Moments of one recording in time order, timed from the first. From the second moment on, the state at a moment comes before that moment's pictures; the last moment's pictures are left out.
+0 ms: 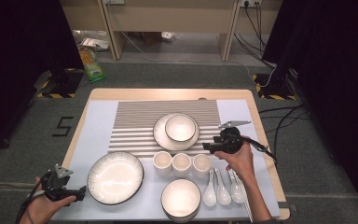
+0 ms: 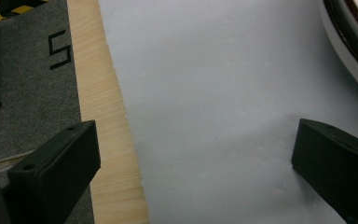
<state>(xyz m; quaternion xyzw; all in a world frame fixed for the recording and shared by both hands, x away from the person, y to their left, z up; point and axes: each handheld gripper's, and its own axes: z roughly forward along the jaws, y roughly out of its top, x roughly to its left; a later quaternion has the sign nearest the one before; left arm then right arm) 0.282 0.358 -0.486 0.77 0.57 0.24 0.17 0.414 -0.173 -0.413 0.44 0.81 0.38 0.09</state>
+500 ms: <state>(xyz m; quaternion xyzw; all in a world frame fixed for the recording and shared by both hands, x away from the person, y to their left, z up) 0.282 0.357 -0.486 0.76 0.57 0.24 0.17 0.368 -0.203 -0.424 0.43 0.80 0.40 0.07</state>
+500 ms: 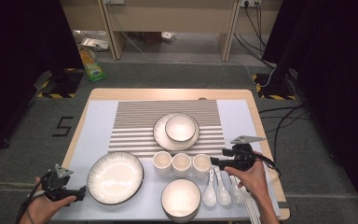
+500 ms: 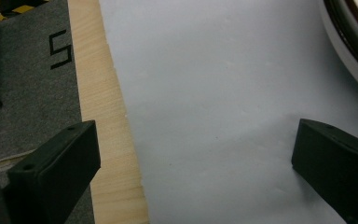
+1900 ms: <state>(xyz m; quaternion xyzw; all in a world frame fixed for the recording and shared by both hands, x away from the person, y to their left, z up) 0.281 0.357 -0.486 0.76 0.57 0.24 0.17 0.324 -0.213 -0.445 0.42 0.82 0.39 0.08</state>
